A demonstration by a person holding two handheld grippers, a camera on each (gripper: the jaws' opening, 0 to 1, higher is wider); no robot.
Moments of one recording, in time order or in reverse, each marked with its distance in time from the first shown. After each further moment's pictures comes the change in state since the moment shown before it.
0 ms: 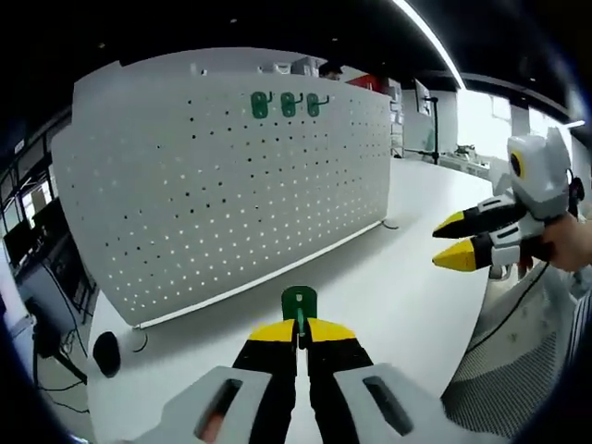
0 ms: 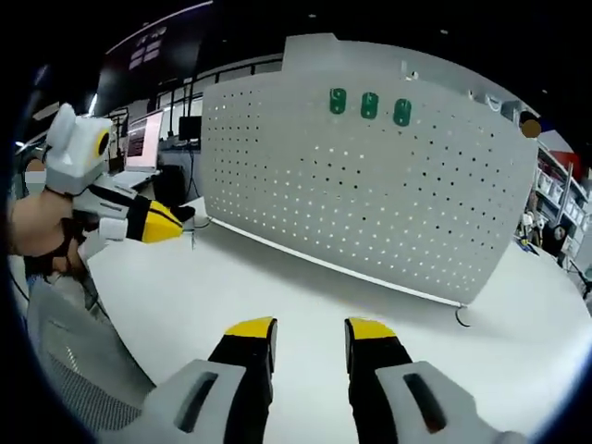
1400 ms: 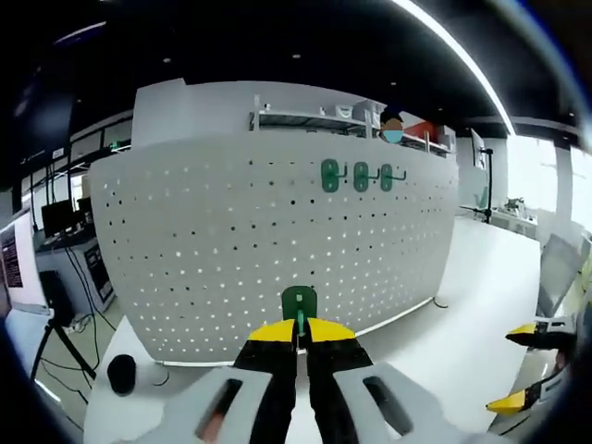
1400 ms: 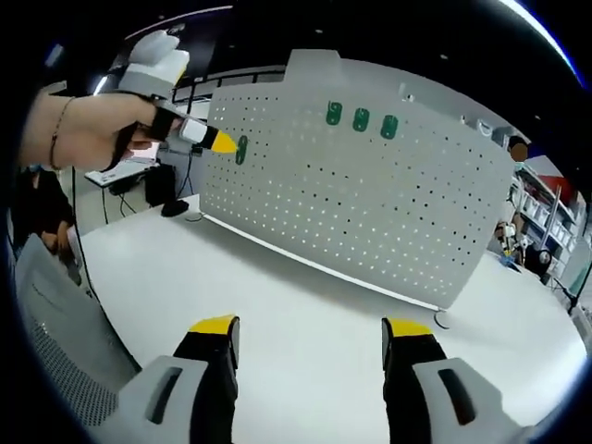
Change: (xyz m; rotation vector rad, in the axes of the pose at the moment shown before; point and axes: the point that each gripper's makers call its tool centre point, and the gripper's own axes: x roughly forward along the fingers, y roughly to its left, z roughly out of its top) left arm 0.029 0.046 0.093 -0.175 -0.208 0.235; right arm -0.022 -0.014 -0.022 -0.085 -0.059 -0.132
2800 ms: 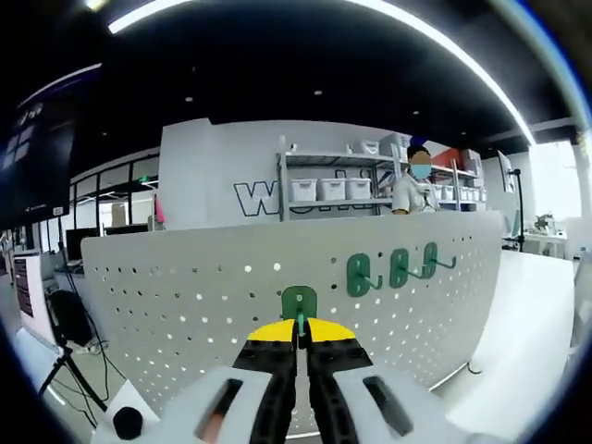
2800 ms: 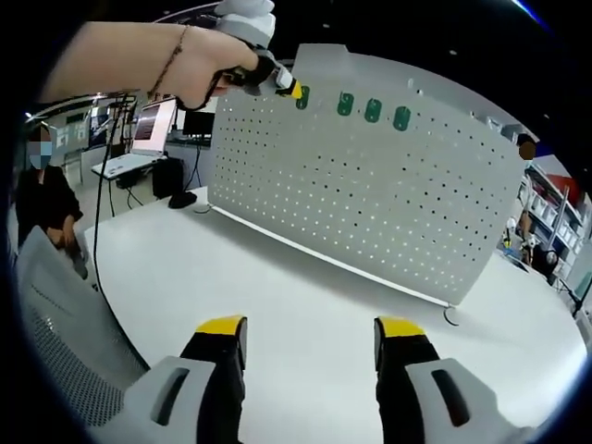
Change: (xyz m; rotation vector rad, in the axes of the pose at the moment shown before) left arm 0.061 -0.003 0.105 0.018 -0.195 0.145; right arm 0.005 0.010 -0.004 0.013 0.007 0.052
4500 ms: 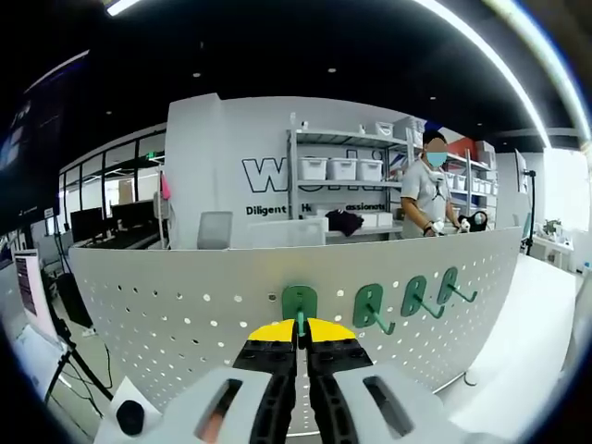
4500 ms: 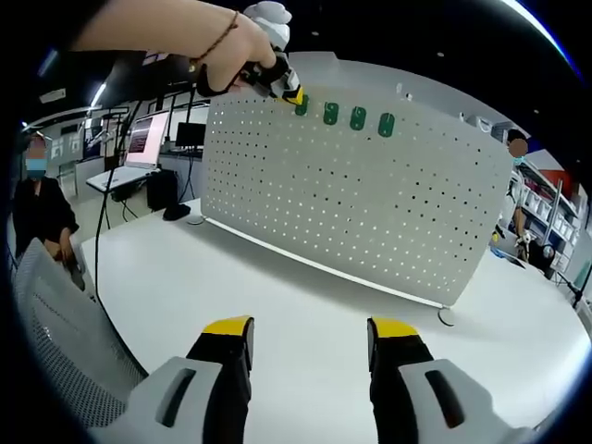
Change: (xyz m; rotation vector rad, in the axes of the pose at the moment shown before) left arm 0.027 -0.005 0.016 -0.036 0.128 0.044; right arm -0.007 -0.010 0.006 0.033 -0.043 -0.027
